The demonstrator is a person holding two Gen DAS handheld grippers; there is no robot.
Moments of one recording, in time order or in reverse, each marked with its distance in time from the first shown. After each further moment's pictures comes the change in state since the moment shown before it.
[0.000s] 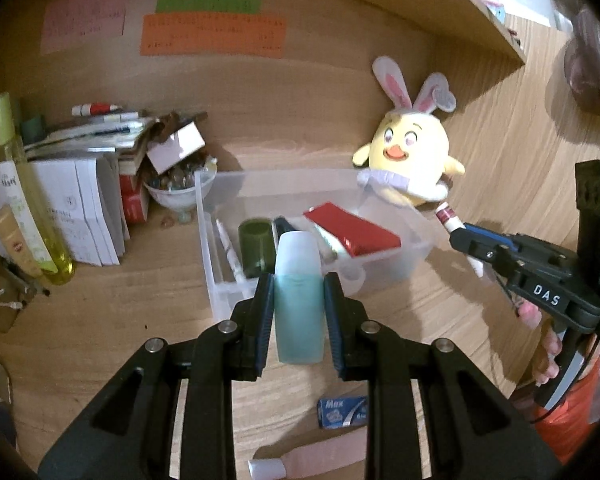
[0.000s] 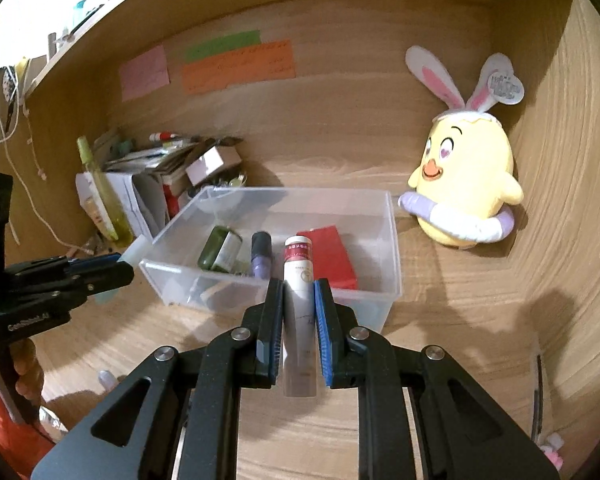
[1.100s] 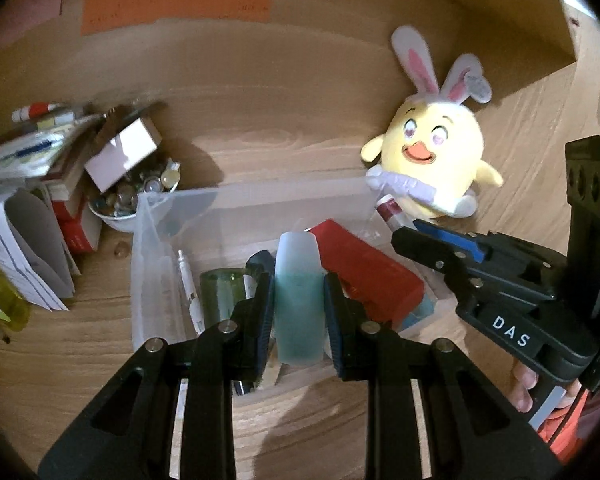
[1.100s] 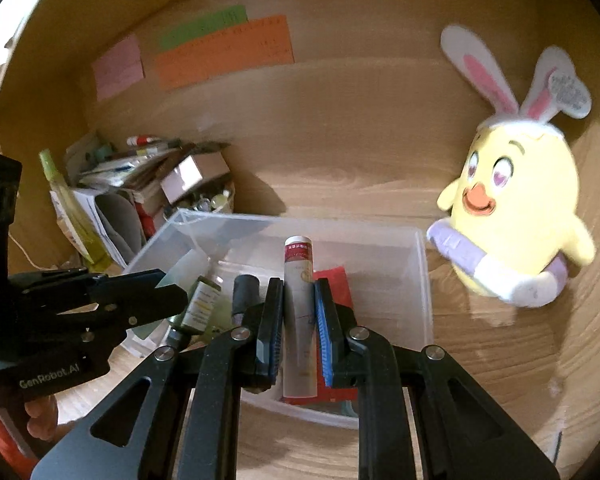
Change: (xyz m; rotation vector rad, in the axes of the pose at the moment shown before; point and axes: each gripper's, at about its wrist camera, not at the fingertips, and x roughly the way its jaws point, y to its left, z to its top) left arm 0.098 -0.007 0.048 -0.014 0.115 0.003; right arm 0.093 -0.014 0.041 -0.002 0.071 0.043
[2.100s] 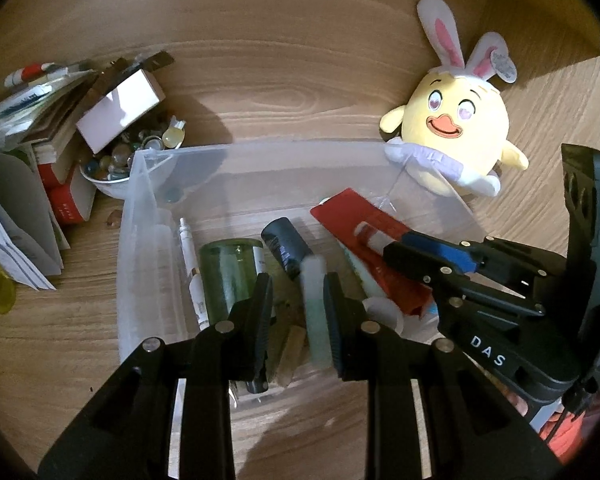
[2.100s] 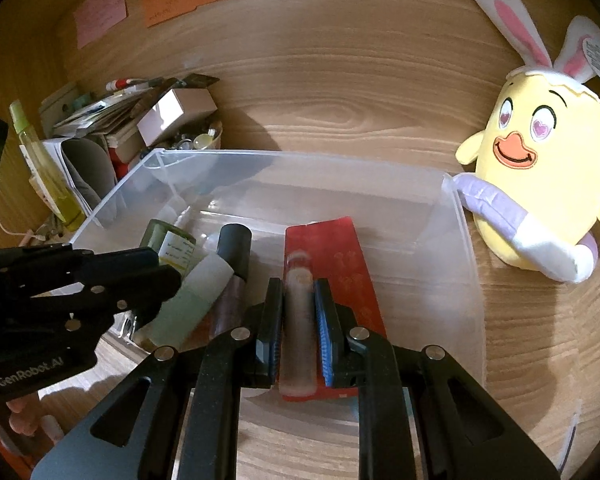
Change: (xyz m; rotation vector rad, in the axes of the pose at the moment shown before) left arm 0.023 0.012 -0.010 -0.029 0.086 0.005; right arm 0.036 0.007 -0.015 -0.039 0.136 -0.037
